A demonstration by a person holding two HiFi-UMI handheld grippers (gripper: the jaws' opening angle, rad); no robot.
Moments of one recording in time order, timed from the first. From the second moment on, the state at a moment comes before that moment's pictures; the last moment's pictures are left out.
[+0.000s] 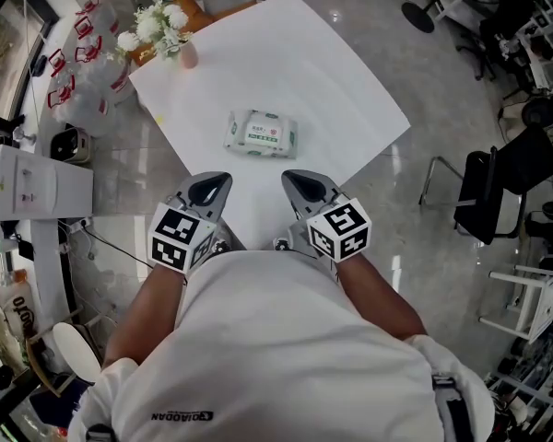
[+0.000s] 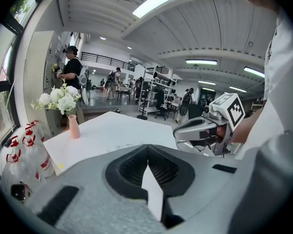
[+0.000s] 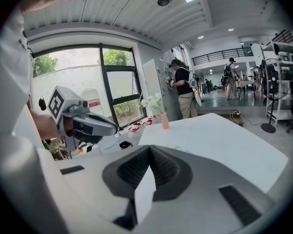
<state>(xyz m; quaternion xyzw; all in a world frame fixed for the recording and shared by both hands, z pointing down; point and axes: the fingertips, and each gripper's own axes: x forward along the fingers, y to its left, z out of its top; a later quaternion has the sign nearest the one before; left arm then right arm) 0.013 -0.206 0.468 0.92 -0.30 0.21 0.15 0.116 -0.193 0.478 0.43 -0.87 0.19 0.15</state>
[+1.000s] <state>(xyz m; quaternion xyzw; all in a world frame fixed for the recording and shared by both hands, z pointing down) 0.011 -0.213 0.470 0.92 -0.29 0.21 0.15 0.107 -0.200 0.477 0.43 -0.87 0.16 0.17</state>
